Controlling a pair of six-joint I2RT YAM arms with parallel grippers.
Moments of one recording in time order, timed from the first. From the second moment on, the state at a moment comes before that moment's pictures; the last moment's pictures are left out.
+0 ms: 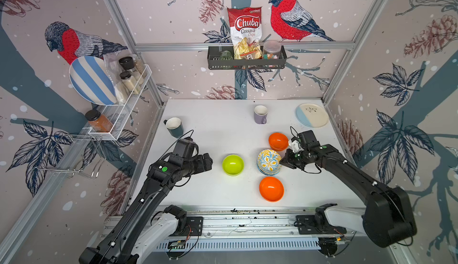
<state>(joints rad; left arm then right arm) -0.39 0.86 0.87 -0.96 0.10 -0.60 0.33 1.25 0.79 -0.69 -0.45 0.56</state>
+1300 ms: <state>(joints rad) -0.39 0.87 0.86 -0.96 0.11 -0.59 0.33 1.25 0.79 -0.69 -0.45 0.55</state>
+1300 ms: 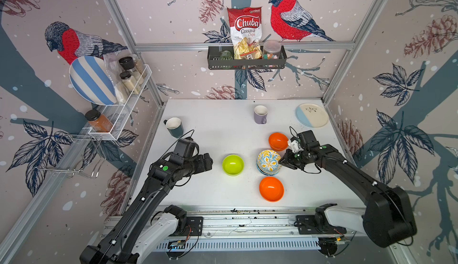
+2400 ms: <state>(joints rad) -0.39 0.87 0.86 -0.95 0.11 -0.60 0.27 1.19 0.79 -0.70 -0.43 0.55</state>
